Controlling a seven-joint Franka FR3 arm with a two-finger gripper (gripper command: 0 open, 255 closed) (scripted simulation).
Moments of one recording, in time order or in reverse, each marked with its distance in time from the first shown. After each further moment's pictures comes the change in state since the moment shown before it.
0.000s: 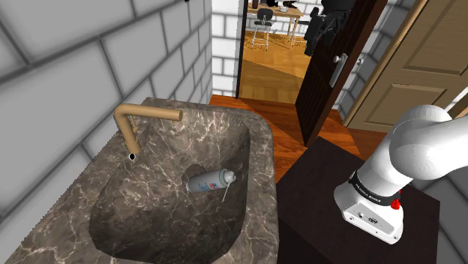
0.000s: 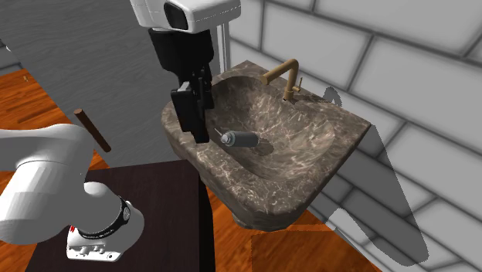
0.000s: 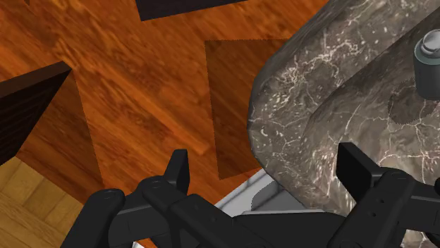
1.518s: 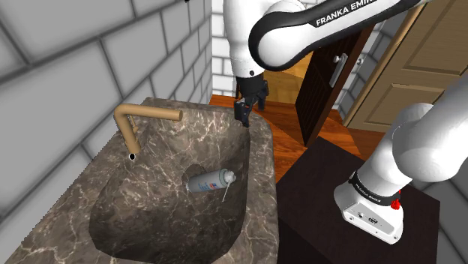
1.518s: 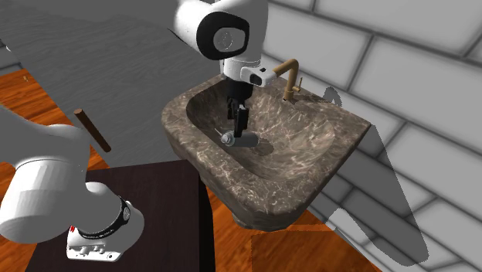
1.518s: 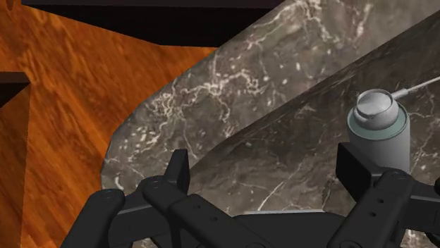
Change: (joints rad) arm 0.127 0.597 0.246 0.036 0.063 0.266 0.171
